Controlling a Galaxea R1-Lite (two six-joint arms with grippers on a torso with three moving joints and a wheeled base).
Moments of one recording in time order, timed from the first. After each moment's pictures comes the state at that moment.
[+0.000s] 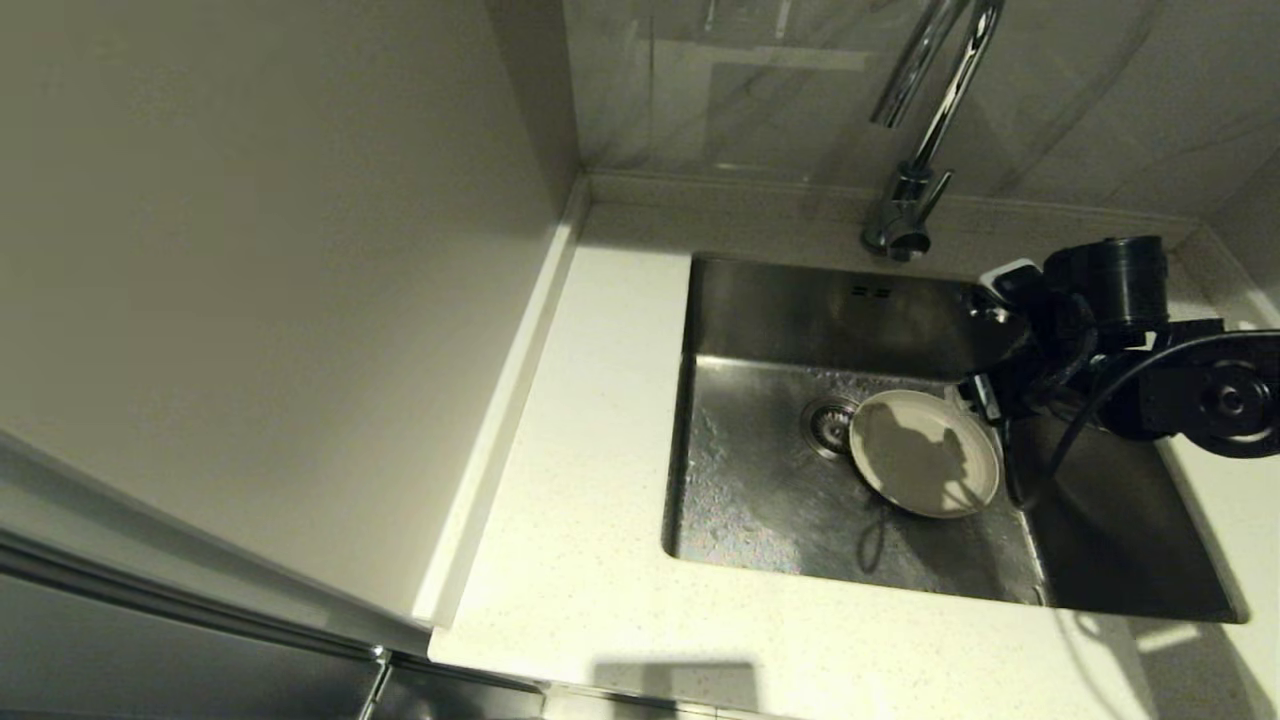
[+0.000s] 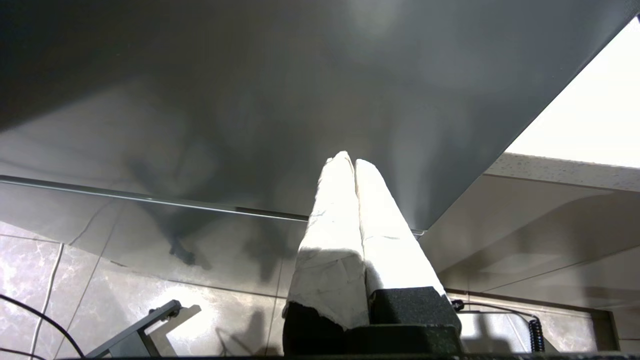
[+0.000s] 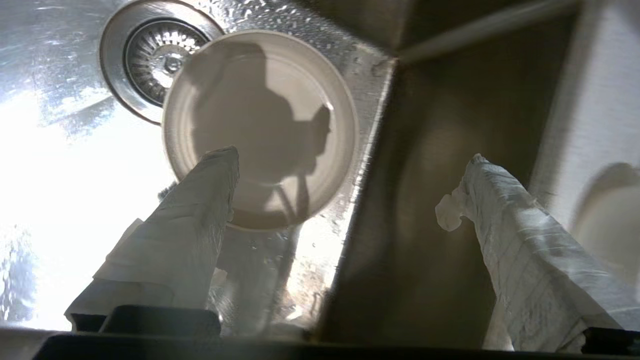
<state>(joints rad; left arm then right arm) 0.00 0.00 0.00 0.00 0.02 -0.02 0.15 1.81 -1.16 -0.18 -0.43 -0.27</state>
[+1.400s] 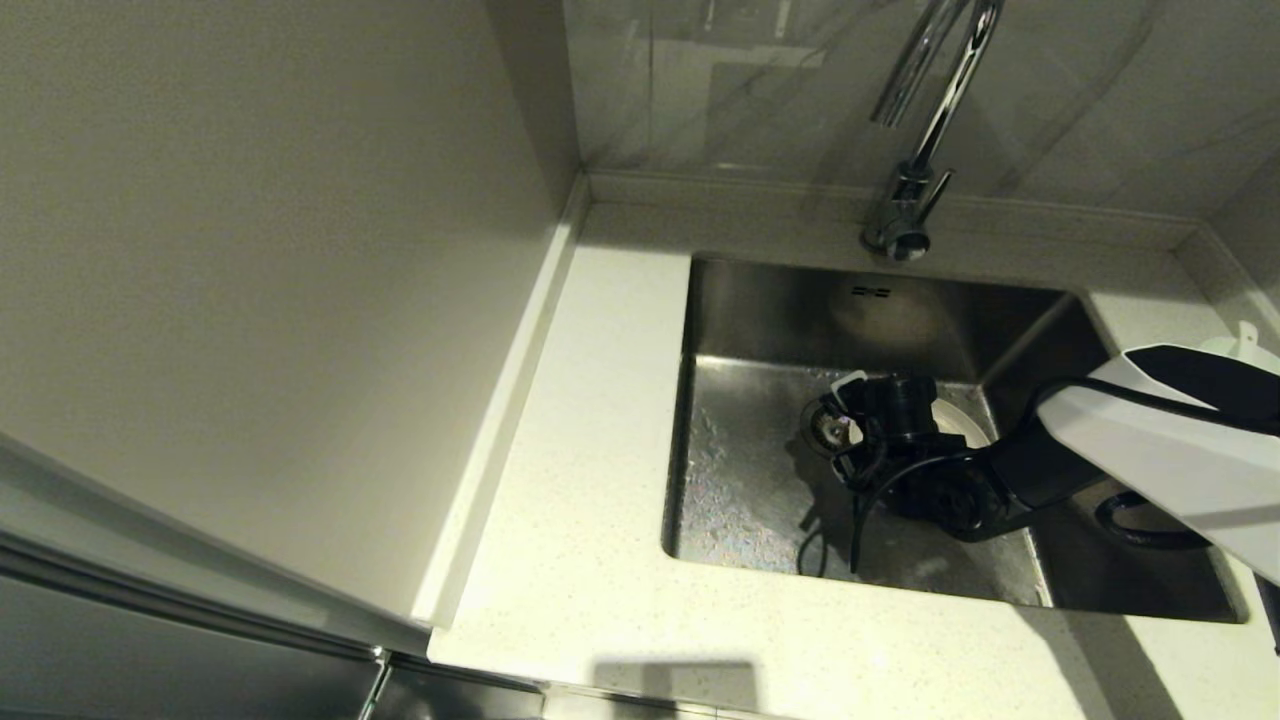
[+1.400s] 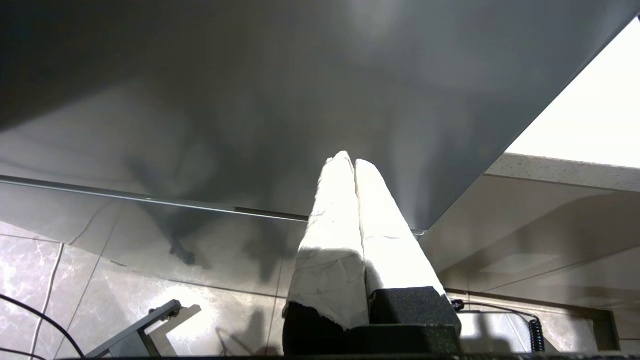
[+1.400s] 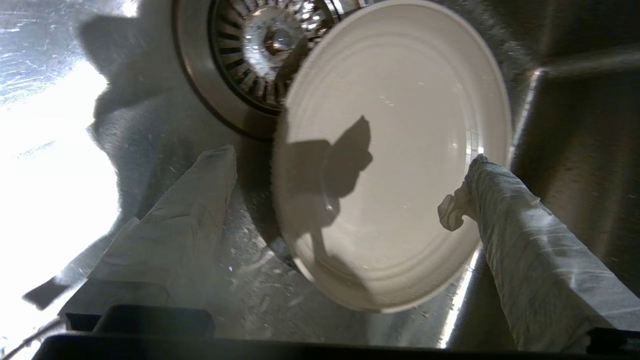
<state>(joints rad) 0.00 0.00 0.00 0.00 0.02 -0.02 0.28 2.31 -1.22 -0.58 -0.57 -0.32</state>
